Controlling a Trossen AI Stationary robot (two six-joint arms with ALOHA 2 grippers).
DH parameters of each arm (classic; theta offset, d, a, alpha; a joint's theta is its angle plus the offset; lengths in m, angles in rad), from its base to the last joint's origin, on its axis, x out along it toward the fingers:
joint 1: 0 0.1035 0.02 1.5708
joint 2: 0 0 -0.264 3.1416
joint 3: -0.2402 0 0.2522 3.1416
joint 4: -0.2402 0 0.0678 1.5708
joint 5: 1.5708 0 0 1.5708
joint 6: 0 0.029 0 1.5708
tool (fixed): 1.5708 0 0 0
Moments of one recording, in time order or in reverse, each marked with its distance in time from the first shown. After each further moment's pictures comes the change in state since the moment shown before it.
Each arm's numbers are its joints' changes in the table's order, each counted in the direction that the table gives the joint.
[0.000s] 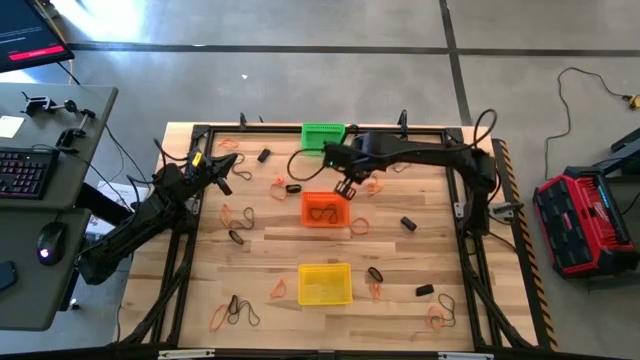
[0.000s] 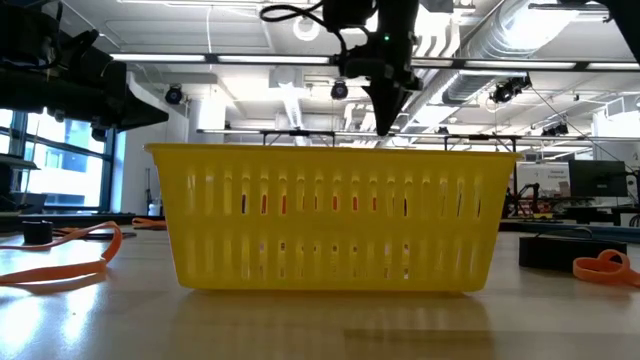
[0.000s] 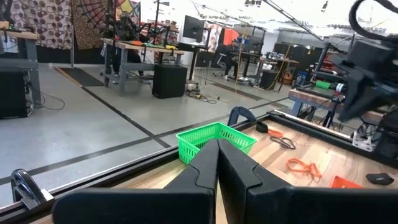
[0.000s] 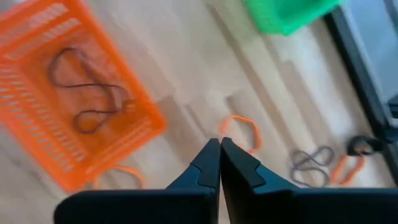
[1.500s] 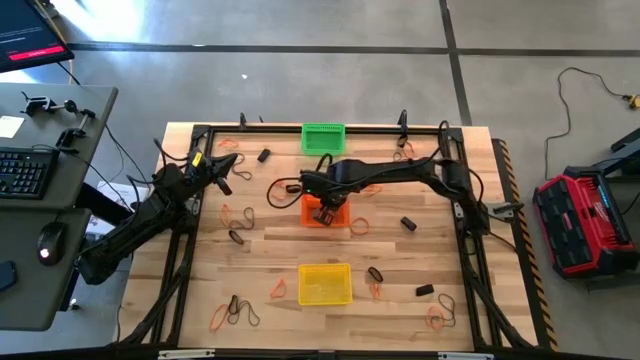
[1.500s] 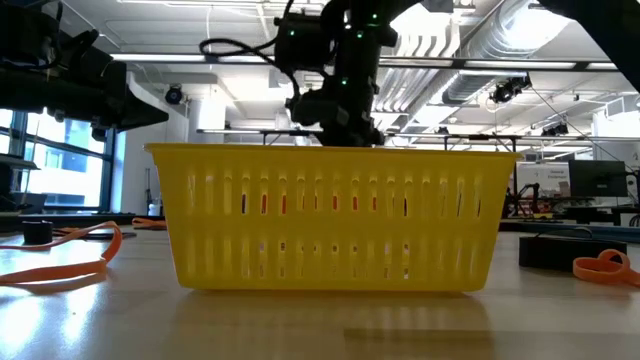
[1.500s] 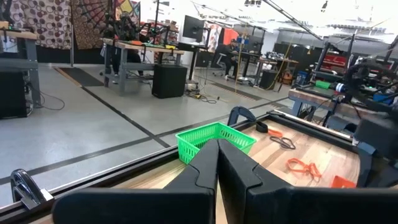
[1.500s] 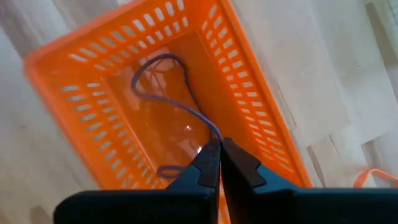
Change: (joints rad) left arm 0.000 0.000 0.000 0.000 0.000 0.000; right arm 0.095 -0.235 -0.001 0.249 -0.188 0.025
